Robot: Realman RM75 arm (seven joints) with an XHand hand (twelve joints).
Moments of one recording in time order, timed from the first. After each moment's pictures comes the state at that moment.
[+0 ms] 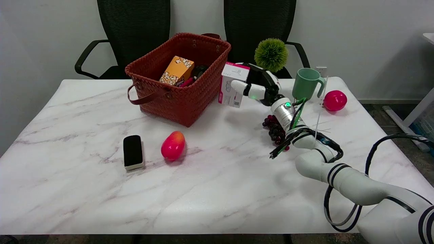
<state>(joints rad) 0.48 -1.19 -1.94 0.69 0.43 0.65 1.74</state>
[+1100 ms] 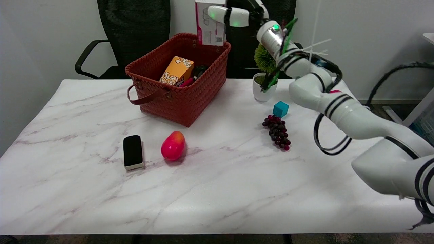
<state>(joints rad) 0.91 -1.10 -2.12 0.85 0.42 0.30 1.80</state>
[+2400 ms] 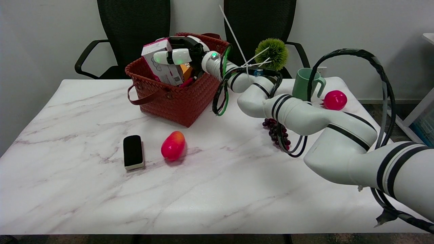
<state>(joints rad) 1.08 -1.45 -2.36 0.42 0.27 0.22 1.96</state>
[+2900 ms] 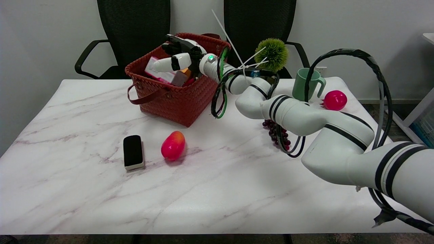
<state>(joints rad) 1.09 -1.47 -2.37 0.39 0.21 0.22 1.96</state>
